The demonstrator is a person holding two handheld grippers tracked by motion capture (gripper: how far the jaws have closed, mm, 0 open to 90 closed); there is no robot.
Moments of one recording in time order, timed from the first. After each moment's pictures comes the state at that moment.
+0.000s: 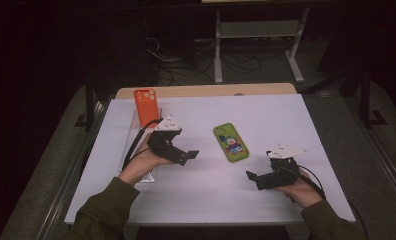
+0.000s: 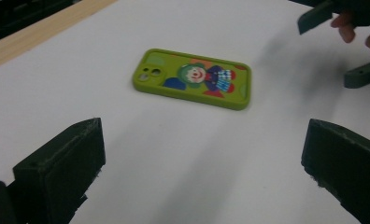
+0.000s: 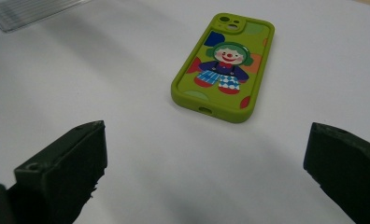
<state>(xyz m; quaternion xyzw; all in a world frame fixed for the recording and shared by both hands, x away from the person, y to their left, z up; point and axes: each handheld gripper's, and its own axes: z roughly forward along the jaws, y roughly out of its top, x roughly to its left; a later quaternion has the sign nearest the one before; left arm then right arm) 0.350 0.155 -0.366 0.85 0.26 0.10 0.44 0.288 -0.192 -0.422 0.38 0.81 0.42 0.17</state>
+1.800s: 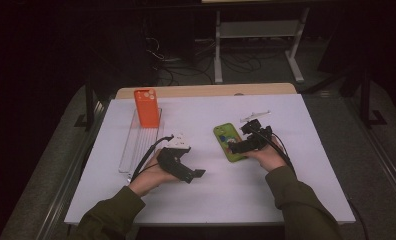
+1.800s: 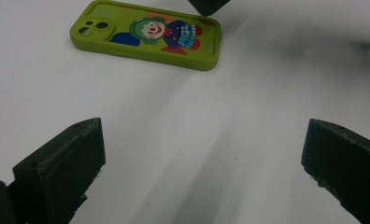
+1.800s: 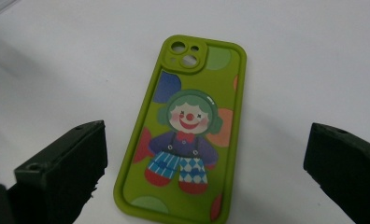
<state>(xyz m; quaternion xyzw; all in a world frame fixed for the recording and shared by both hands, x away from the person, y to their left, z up) 0.337 0.143 -0.411 0.87 0.24 0.05 0.43 0.387 -0.131 -0.406 0.47 0.81 0.32 0.16</state>
